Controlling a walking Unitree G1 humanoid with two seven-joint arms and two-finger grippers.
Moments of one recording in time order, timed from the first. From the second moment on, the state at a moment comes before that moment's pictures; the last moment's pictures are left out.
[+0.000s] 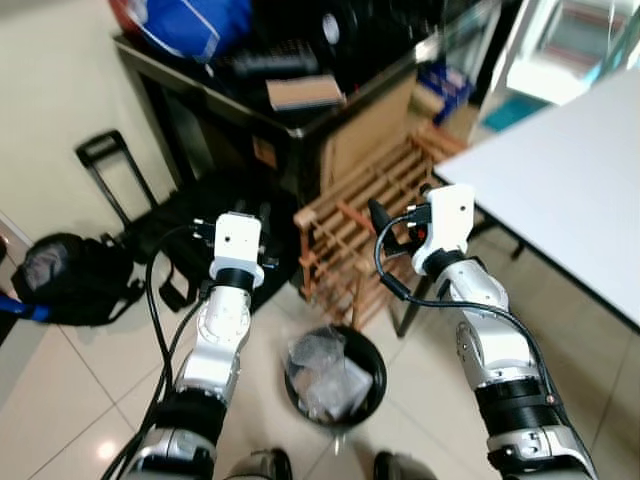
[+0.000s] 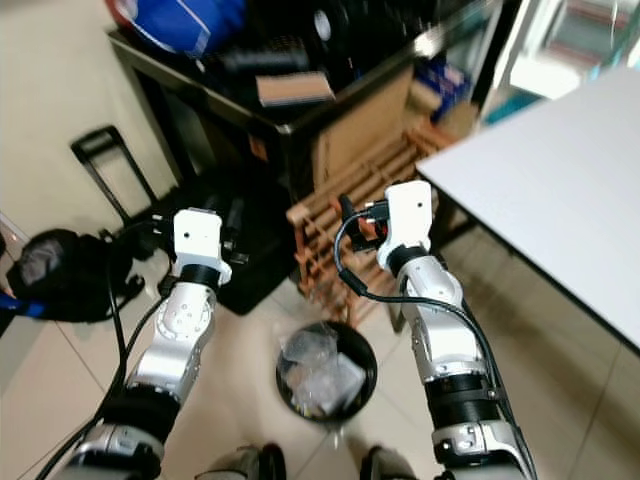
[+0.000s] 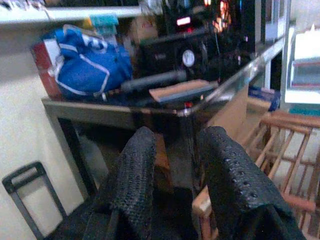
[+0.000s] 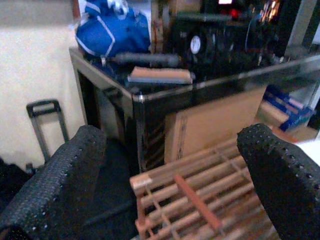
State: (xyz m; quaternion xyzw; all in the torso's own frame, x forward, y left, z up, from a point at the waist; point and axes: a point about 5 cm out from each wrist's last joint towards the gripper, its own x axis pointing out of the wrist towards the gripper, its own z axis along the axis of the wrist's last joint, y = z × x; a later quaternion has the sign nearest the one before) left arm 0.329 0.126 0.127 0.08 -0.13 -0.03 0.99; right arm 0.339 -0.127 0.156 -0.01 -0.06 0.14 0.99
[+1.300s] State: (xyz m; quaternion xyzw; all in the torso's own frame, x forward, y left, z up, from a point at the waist) left arm 0.306 0.125 0.116 0.04 -0.08 -0.02 1.00; right arm 0.309 -0.143 0.134 0.03 -0.05 0.03 1.00
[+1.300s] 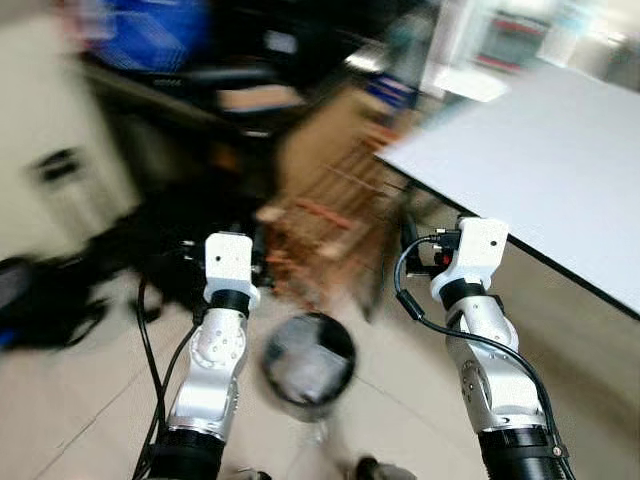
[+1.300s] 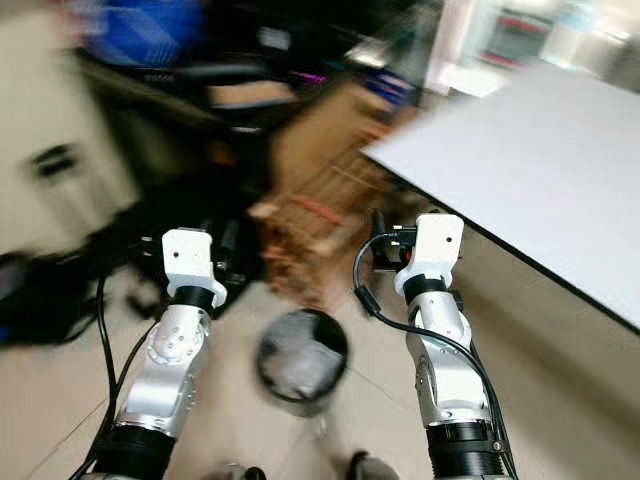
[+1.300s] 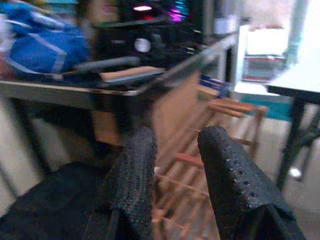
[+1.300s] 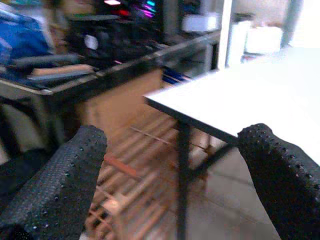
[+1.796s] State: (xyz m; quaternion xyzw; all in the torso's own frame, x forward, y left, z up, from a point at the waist) left arm 0.306 0.124 0.117 0.04 -0.07 -0.03 1.00; right arm 0.309 -0.145 0.131 0.03 -0.04 0.02 1.00
